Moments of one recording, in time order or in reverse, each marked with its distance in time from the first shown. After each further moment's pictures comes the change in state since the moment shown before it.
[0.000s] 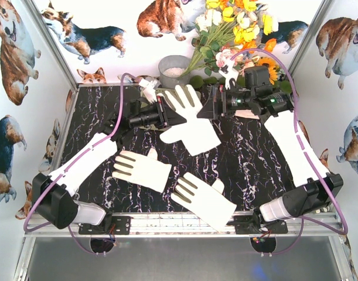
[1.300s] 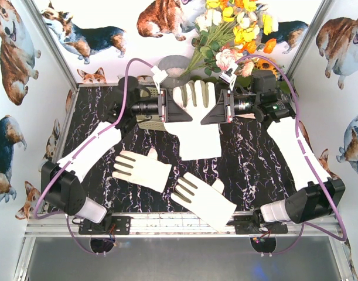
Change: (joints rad) left arm 0.051 0.143 0.164 0.112 0.409 0.076; right arm -0.062 -0.066 -0.161 0.253 -0.512 0.226
